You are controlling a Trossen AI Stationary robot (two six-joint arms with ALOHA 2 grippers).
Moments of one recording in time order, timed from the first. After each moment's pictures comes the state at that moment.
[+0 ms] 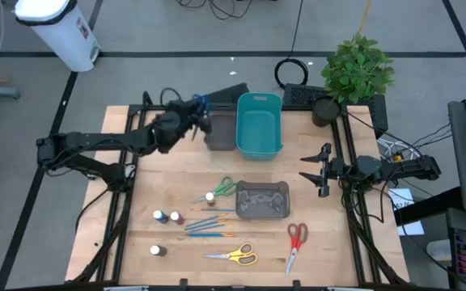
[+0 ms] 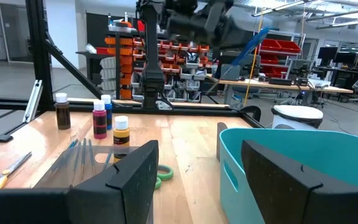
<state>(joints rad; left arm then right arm) 0.30 1.25 0.79 0.34 -0.67 -0.31 0.15 0.02 0.02 0.08 0.29 -0.09</state>
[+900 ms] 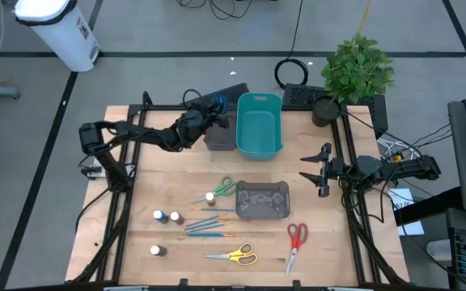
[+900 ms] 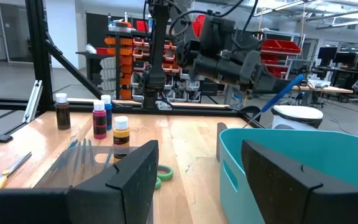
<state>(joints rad) 0.41 1.70 0.79 0.78 -0.55 -0.43 0.15 0.02 0.02 0.08 0.29 -0.09</state>
